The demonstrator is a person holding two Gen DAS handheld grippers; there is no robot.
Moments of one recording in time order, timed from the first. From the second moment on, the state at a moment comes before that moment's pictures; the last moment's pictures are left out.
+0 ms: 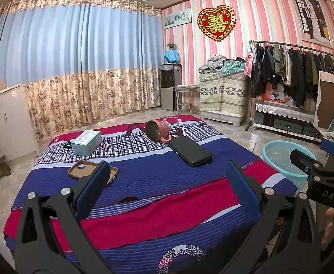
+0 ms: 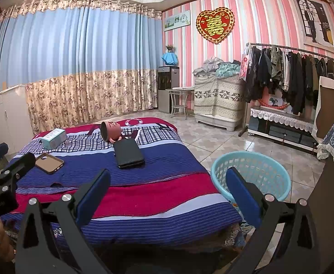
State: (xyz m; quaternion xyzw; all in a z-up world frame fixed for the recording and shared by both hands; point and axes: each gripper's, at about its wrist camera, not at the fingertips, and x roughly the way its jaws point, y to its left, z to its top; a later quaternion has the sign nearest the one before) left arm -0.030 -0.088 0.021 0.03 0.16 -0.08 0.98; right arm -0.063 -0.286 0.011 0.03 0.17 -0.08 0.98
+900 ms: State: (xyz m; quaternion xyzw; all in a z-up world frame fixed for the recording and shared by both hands) left arm -0.029 -0.087 0.021 0.03 0.16 -0.08 0.98; right arm -0.062 -0.287 0.012 0.02 0.17 -0.08 0.98
